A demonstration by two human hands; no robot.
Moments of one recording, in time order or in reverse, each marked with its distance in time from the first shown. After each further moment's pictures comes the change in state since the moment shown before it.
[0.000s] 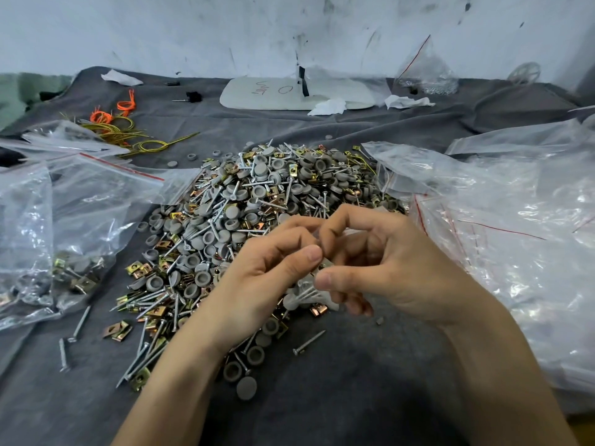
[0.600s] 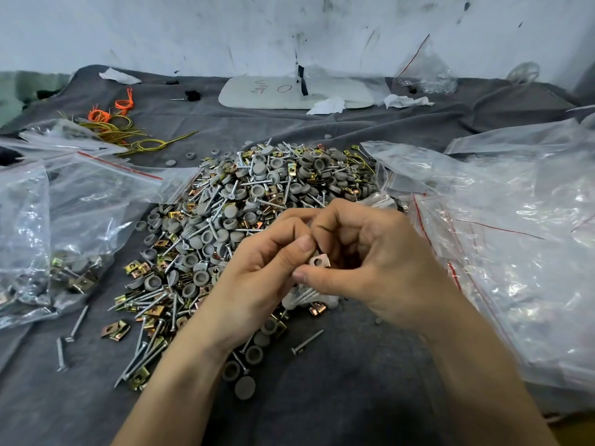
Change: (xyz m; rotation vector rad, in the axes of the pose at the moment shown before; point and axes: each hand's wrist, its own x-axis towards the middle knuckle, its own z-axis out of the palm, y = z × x) left_hand 0.001 0.001 0.007 -0.210 0.074 -0.048; right_hand 0.005 0.005 0.013 -0.259 0.135 -0.201
